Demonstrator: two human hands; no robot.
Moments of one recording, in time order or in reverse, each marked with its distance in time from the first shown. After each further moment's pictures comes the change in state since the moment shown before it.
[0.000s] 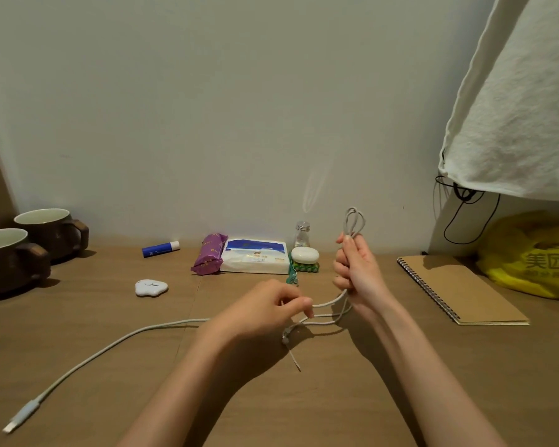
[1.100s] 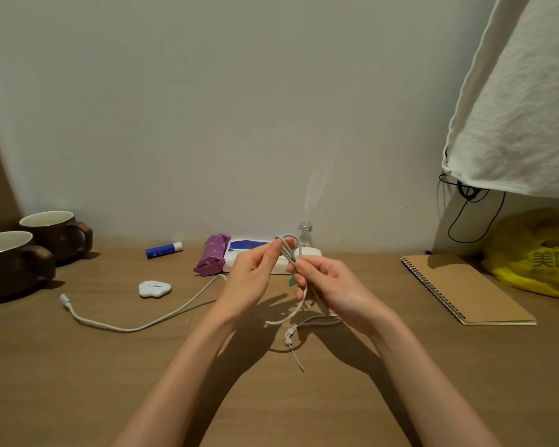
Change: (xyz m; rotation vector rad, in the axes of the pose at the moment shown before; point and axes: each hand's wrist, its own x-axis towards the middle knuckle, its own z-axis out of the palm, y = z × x) left_hand 0.000 0.010 -0.019 -0.494 0.513 0.044; right_hand -0.020 0.004 0.025 -0.277 -0.442 0.043
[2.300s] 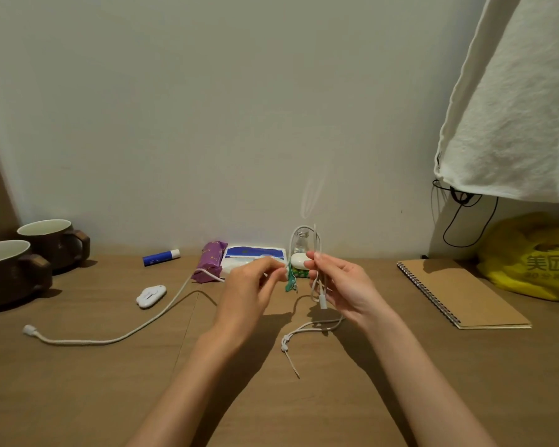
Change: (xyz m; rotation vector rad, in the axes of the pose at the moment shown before) left_hand -0.001 -0.028 0.004 0.490 0.135 0.319; right_hand 0.004 -0.003 -0.020 0.430 0.357 0.184
